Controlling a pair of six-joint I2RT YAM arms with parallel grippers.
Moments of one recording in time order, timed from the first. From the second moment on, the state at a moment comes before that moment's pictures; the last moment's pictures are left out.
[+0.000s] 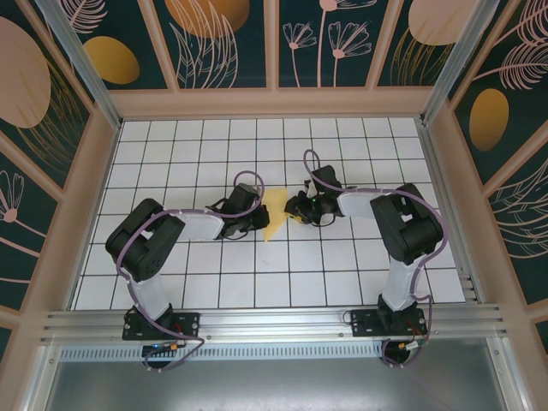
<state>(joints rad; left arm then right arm) -0.66 1.81 0.83 0.13 0.14 -0.76 0.48 1.87 0.95 -0.06 -0.55 0.87</state>
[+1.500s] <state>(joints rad) -0.66 1.48 0.67 0.30 0.19 -0.48 0.51 1.63 0.88 -0.08 -0.34 1.10</state>
